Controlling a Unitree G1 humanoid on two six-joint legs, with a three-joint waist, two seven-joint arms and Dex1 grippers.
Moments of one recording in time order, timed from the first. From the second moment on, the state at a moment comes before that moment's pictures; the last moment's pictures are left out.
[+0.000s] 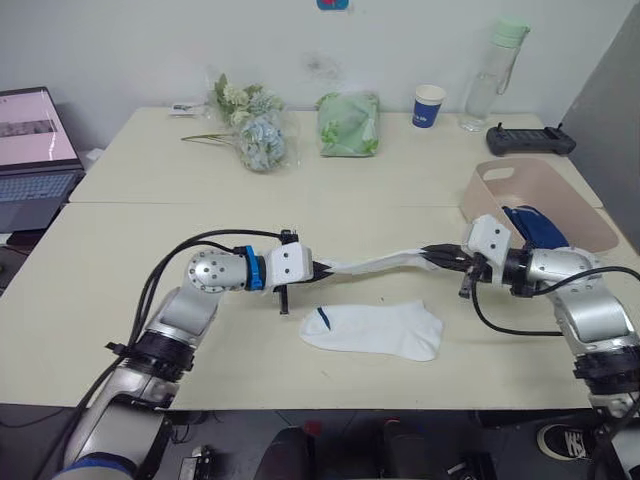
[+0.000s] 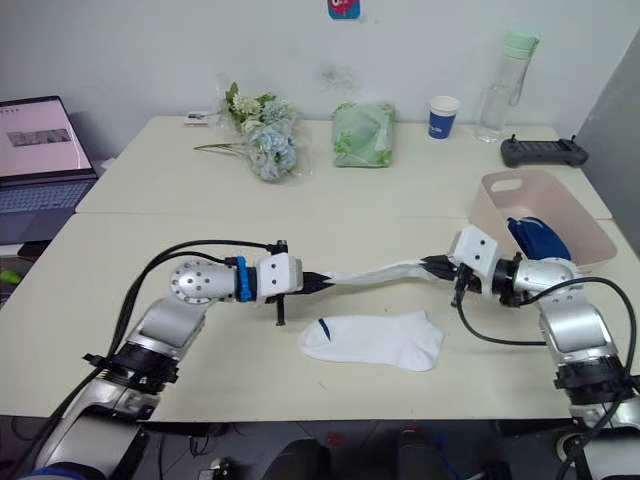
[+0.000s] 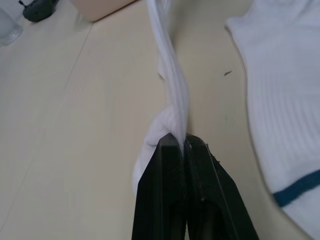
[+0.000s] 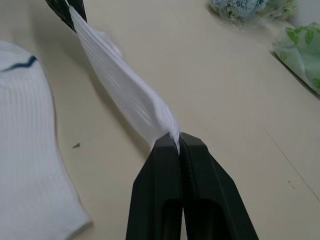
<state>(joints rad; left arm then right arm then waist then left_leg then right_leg) -0.55 0.66 -0.24 0.07 -0.11 -0.03 -1.11 -0.40 -0.78 0.02 -0.10 0.29 0.27 1.07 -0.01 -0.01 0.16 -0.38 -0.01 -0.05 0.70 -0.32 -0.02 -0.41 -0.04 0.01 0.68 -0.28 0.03</state>
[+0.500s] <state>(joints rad) -0.37 0.92 -0.19 -0.39 -0.47 0.57 -1.32 -0.09 -0.98 -0.14 -0.64 0.83 0.88 1.06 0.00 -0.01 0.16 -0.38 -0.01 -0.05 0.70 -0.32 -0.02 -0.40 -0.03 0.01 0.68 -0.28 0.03</state>
